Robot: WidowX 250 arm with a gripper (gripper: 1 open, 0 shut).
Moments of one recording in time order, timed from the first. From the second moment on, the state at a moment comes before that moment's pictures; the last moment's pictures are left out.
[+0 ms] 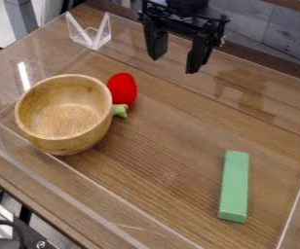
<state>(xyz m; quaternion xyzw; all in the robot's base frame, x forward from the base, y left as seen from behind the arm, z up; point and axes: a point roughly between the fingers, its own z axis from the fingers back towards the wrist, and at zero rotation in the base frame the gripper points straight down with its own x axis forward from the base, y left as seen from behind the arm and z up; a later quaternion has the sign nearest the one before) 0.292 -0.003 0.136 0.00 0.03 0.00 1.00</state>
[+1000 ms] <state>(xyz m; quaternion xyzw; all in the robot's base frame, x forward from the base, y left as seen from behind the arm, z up) 0.293 0.063 0.095 0.01 0.01 0.05 1.00</state>
